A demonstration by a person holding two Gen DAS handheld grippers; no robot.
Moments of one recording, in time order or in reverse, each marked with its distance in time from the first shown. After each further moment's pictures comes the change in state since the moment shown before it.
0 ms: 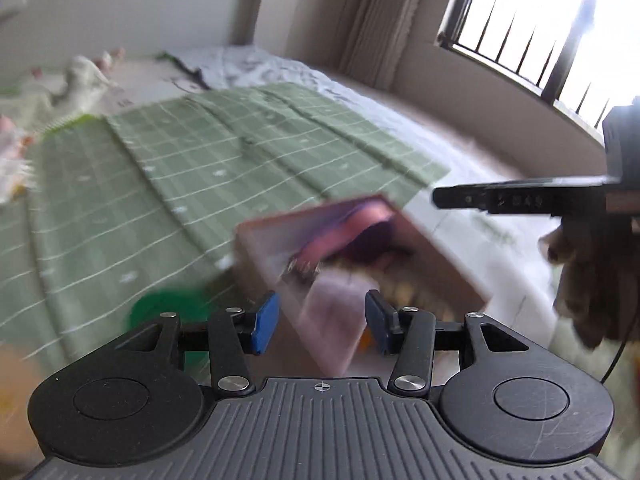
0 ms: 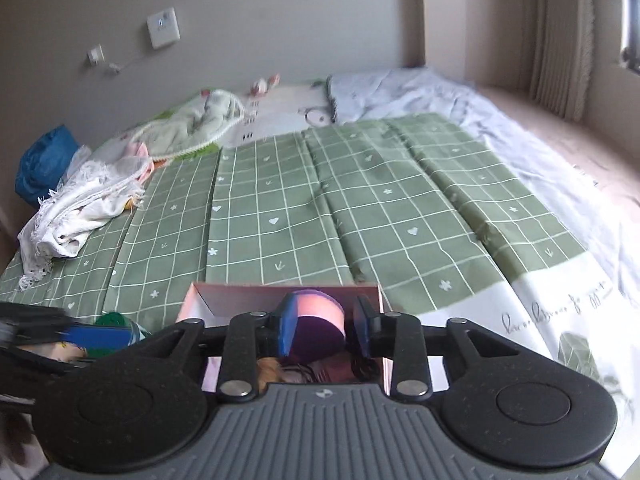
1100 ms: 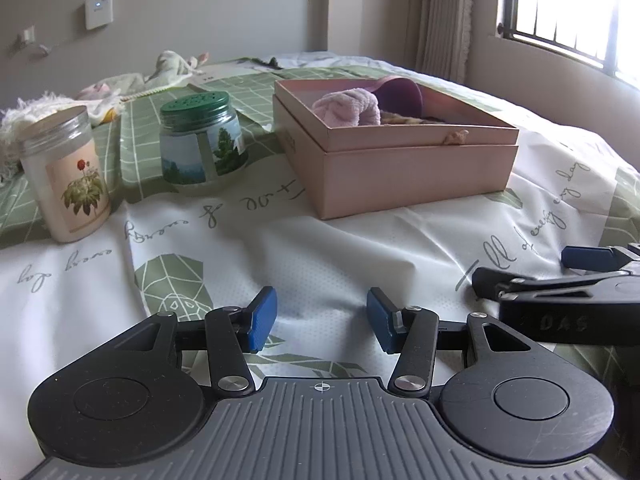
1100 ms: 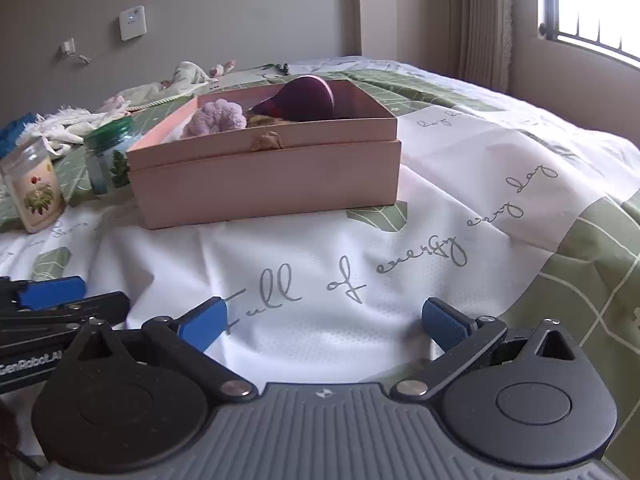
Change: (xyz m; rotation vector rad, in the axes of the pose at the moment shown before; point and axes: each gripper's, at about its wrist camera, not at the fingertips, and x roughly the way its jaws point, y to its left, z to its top) left arm 0.013 -0.084 -0.184 -0.009 -0.100 0.314; right arm -0.038 0.057 -0.255 0.071 -0.080 -0.202
